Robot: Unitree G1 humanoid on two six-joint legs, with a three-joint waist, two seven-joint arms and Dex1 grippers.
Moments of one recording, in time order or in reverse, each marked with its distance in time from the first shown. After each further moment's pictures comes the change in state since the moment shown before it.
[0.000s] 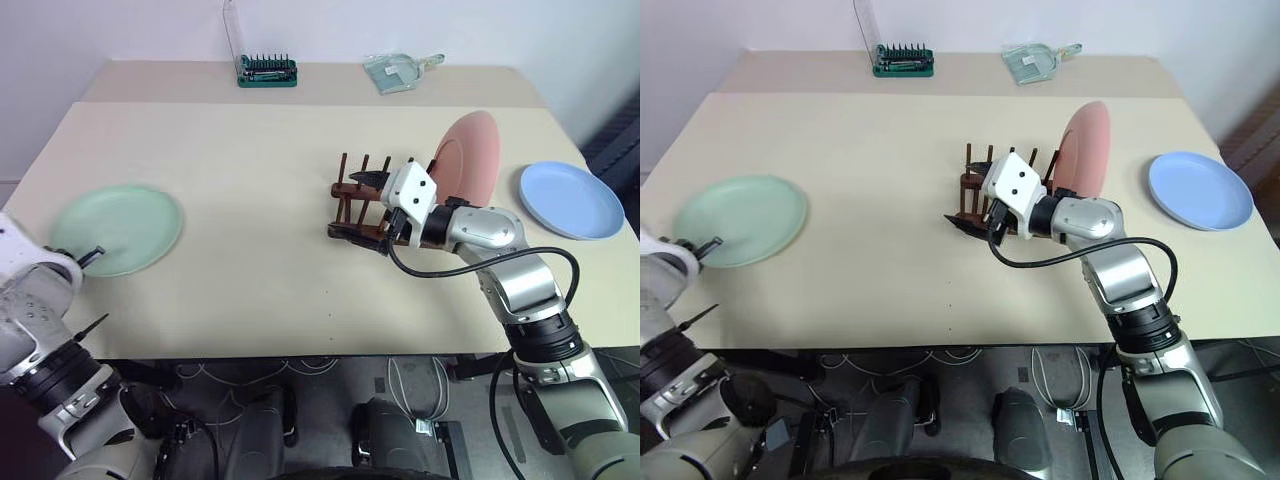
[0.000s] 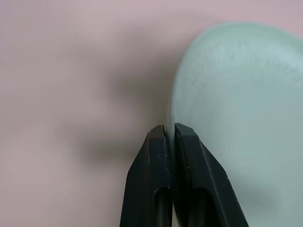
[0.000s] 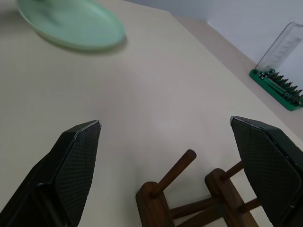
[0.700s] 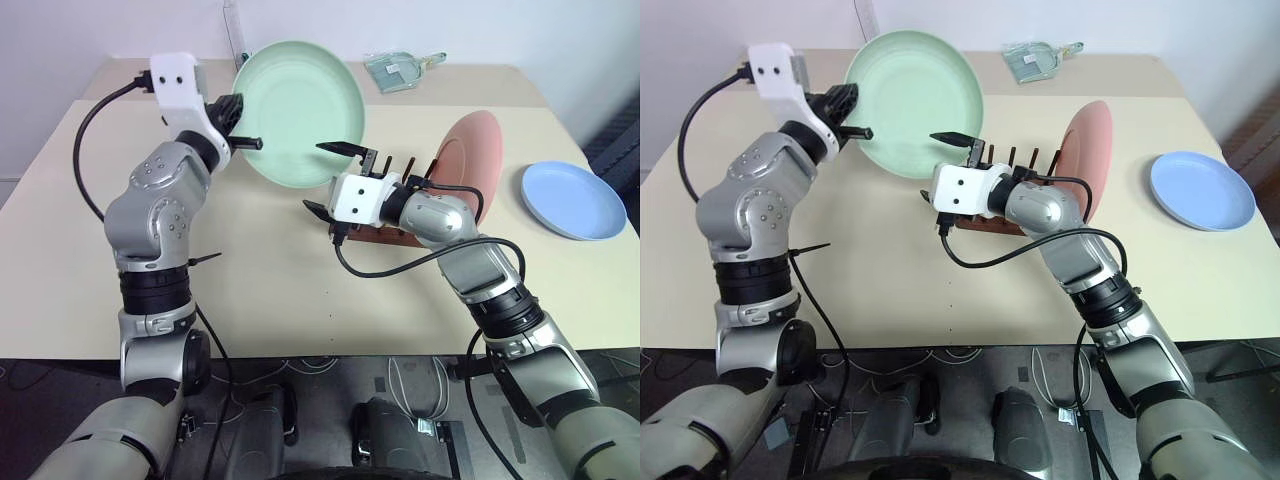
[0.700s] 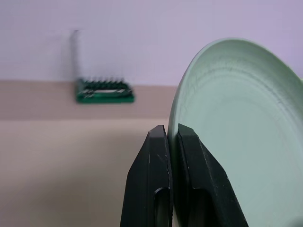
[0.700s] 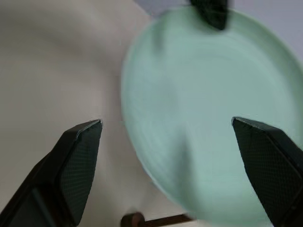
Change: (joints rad) left arm -0.335 -0.087 -0.597 0.147 -0.026 -0.431 -0.281; right arm -0.168 0.089 0.175 0.158 -0.486 -0.326 -0.195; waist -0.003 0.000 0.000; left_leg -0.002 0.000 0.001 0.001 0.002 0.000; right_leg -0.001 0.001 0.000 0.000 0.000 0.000
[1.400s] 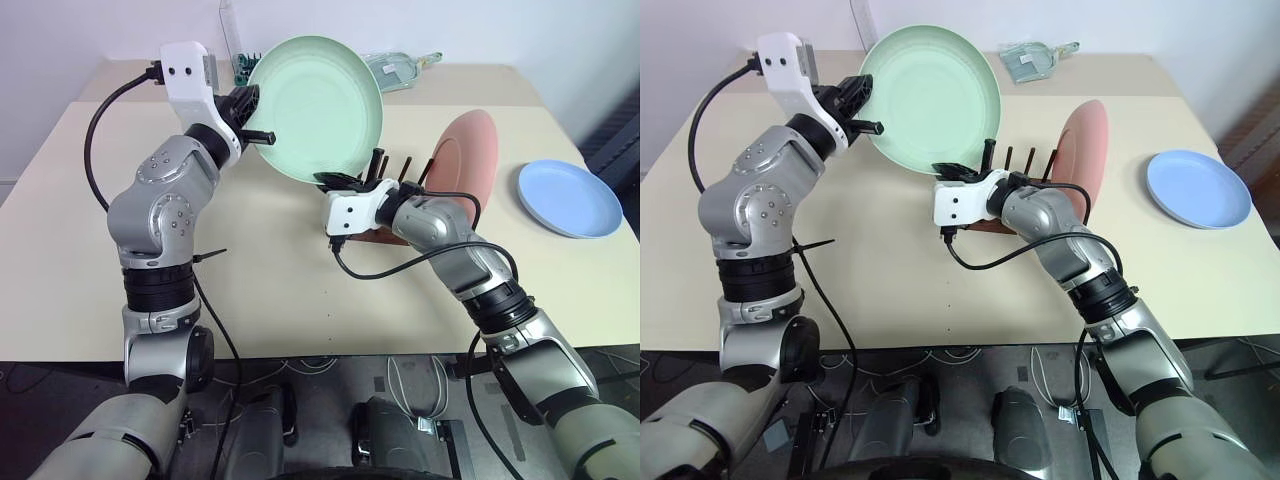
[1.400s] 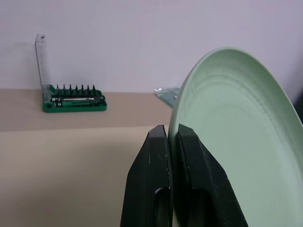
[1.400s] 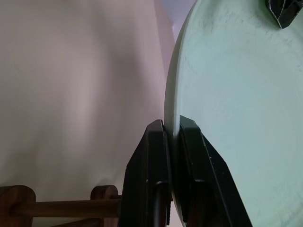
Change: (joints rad) left arm -0.005 -0.008 -0.006 -0.022 -0.054 0.020 -0.004; right arm -0.014 0.001 0.026 0.131 -0.218 -0.145 -0.097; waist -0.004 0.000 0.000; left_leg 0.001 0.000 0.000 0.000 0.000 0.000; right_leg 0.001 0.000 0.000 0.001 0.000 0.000
